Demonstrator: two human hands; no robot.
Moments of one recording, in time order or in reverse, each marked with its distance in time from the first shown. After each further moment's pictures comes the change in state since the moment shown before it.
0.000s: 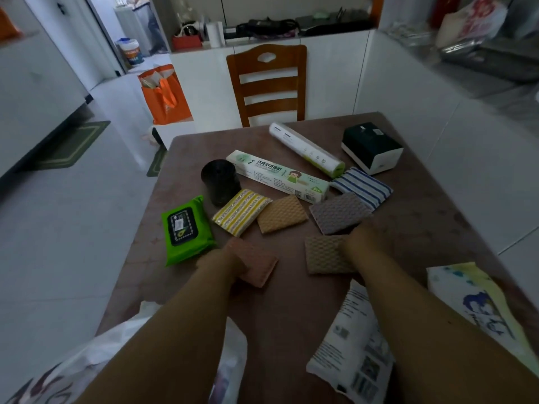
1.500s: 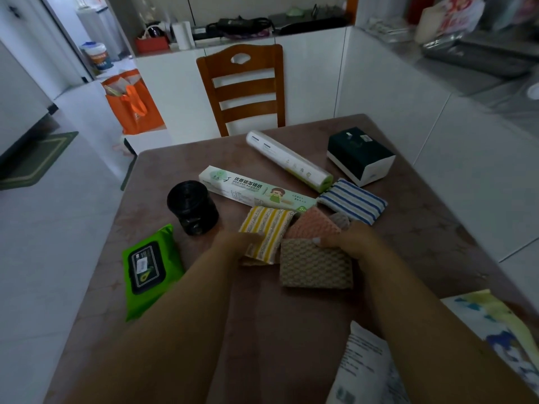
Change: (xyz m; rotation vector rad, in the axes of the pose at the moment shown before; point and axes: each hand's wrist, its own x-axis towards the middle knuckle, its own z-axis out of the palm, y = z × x) left_hand 0.026 0.103 -0.007 -0.692 -0.180 0.260; right_hand 0.017 -0.033 -0.048 0.532 -0.317 -0.042
